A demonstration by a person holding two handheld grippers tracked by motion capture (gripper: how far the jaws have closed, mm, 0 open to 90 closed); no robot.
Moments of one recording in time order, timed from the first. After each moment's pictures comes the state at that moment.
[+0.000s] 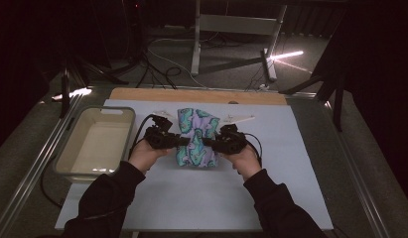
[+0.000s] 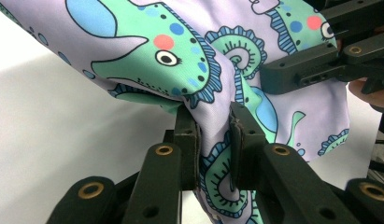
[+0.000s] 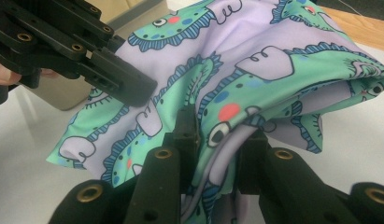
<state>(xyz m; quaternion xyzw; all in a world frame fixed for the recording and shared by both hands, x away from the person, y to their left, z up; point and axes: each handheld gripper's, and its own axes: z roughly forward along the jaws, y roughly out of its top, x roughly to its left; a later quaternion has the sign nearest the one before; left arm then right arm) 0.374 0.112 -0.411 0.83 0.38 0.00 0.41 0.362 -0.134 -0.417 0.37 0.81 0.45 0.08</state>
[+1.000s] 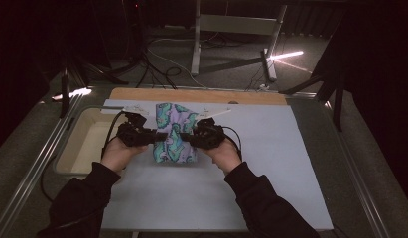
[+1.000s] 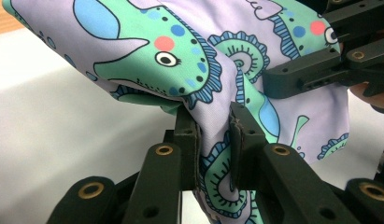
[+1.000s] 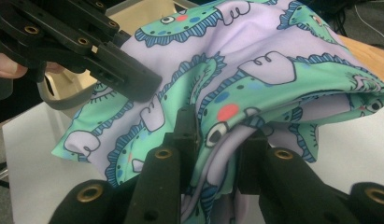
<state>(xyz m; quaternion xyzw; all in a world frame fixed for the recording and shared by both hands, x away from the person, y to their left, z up) 0.361 0.171 -0.385 0.81 0.41 0.04 0.41 0.365 -0.075 -0.396 0.32 0.82 0.47 0.07</state>
